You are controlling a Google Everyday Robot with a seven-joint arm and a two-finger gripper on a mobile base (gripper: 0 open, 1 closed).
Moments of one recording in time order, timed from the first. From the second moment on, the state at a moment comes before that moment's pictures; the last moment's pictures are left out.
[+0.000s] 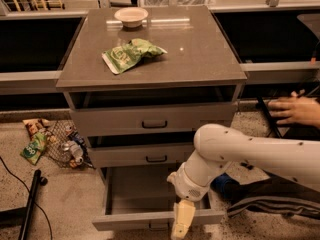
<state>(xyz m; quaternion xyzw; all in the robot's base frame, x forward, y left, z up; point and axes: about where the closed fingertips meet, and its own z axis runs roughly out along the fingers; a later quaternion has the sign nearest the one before) 0.370 -0.035 0.588 -0.66 0.70 0.26 0.07</state>
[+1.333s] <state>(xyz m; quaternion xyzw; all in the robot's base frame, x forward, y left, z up) 0.361 -0.001 0.378 -0.57 0.72 0.37 0.14</state>
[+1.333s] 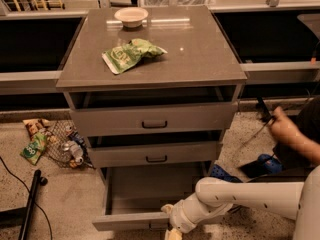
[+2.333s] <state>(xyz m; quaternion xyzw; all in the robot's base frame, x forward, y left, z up) 0.362 -0.021 0.321 -0.56 0.75 0.32 0.10</state>
